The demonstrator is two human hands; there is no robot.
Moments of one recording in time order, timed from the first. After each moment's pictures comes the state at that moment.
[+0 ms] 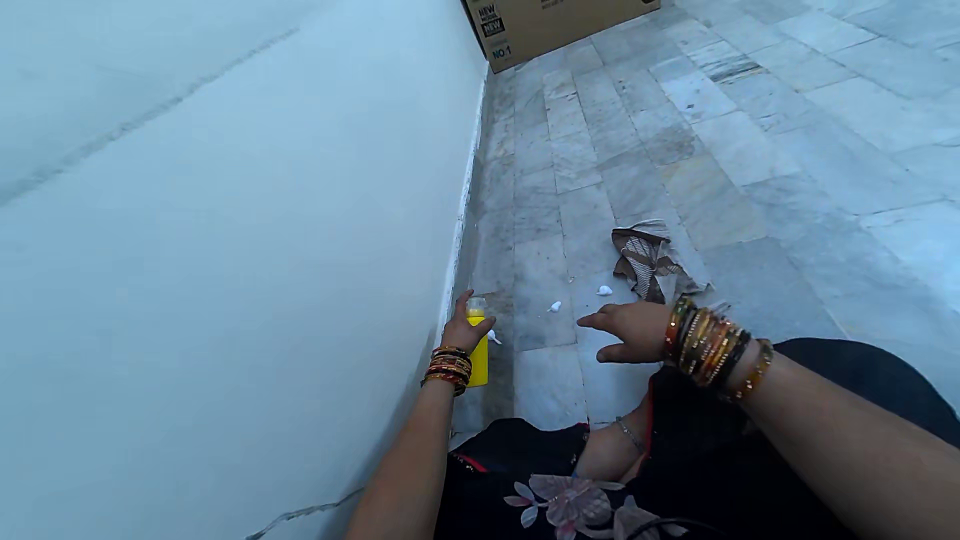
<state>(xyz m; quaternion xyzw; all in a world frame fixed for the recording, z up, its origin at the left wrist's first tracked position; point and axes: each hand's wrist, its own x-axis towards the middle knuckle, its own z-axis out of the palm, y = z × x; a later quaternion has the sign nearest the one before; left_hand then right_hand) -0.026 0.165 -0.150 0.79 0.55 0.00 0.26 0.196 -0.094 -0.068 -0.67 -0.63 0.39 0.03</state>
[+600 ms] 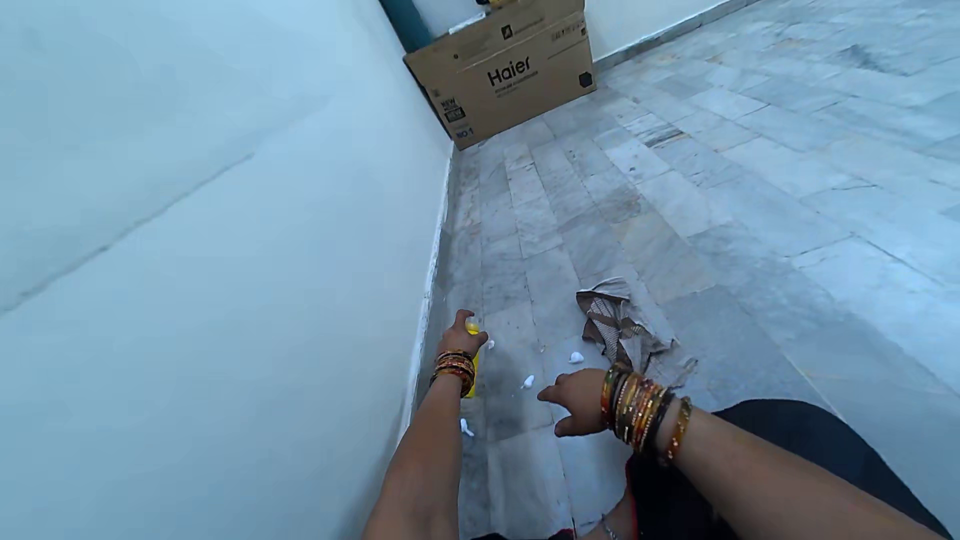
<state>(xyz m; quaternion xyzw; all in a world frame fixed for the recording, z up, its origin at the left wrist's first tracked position) 0.127 0.198 -0.124 0.83 0.53 -0.05 0.16 0.214 -0.071 -0.077 -0.64 -0.64 0.42 0.03</state>
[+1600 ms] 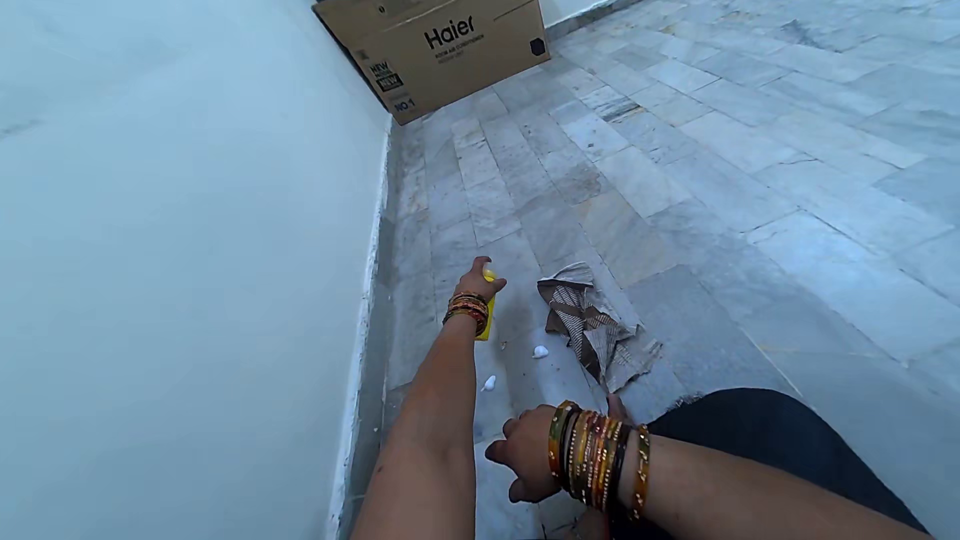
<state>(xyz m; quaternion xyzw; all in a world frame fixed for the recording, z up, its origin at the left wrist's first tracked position) 0.270 0.179 -0.156 0.88 0.41 -0.08 0.22 0.185 -0.066 -0.082 -0.59 -0.67 0.46 0.00</state>
